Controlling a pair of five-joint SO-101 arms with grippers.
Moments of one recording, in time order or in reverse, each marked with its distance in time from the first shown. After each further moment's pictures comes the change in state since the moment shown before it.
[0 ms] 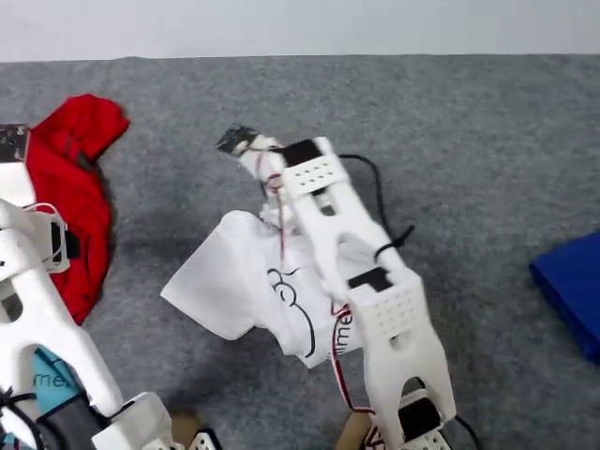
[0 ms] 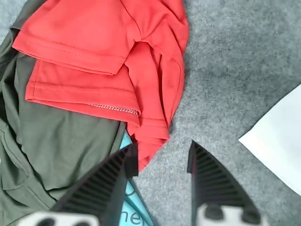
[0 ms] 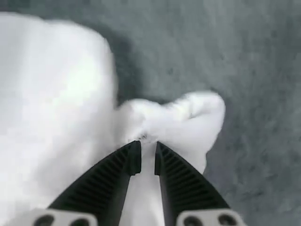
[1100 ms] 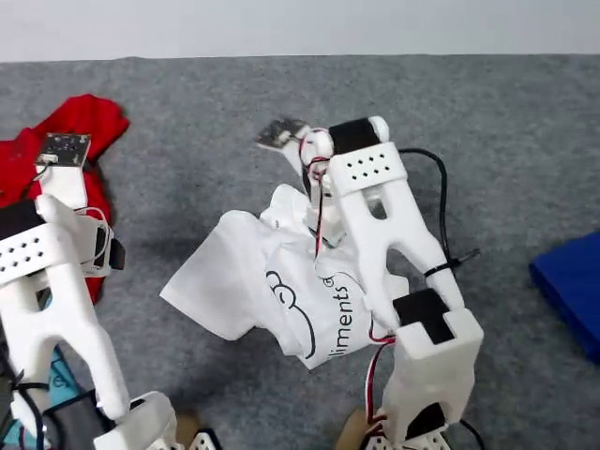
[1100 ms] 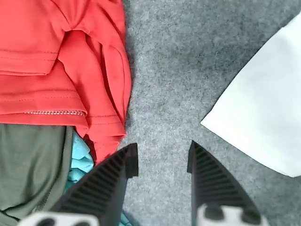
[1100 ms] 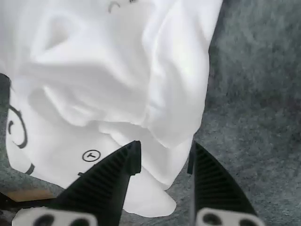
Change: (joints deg) left arm 9.1 0.0 8.1 0.0 0.9; right arm 9.5 -25.7 19.3 19.6 0.0
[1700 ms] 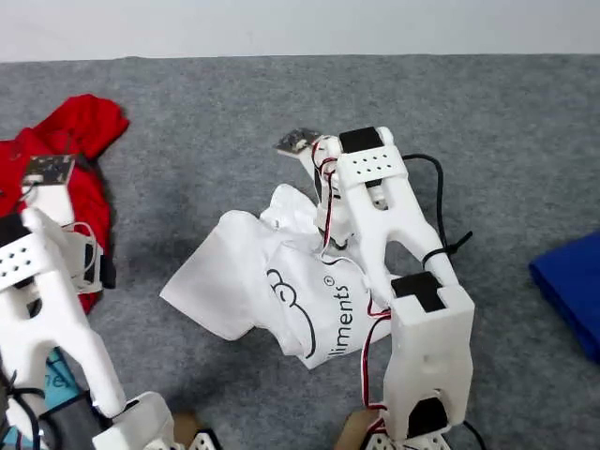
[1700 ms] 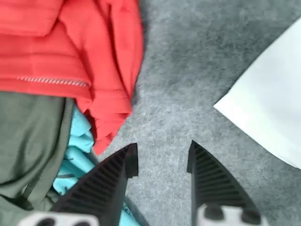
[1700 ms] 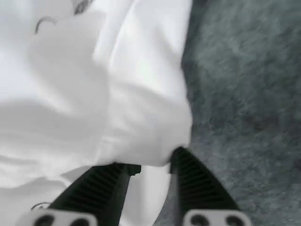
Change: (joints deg) left arm -6.3 0.0 4.0 -0.2 0.0; right arm 3.0 9.6 0.4 -10.7 0.0
